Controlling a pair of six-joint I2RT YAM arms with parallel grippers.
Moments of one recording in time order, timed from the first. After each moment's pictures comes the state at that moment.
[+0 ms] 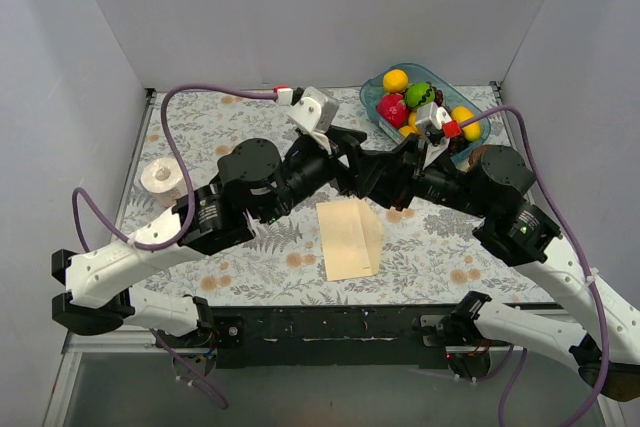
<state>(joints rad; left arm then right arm) -1.26 1.24 1.59 -0.20 -0.31 -0.25 0.85 0.88 1.17 -0.12 -0.44 0.28</state>
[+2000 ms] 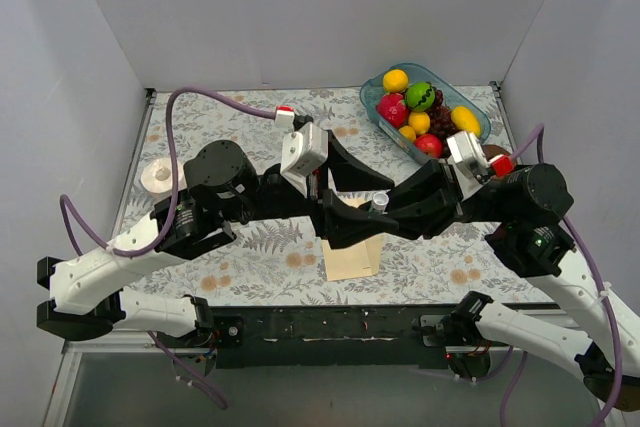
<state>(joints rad) -1.25 1.18 1.57 -0.17 0.30 -0.16 0.84 0.80 1.13 0.08 -0.84 0.32</state>
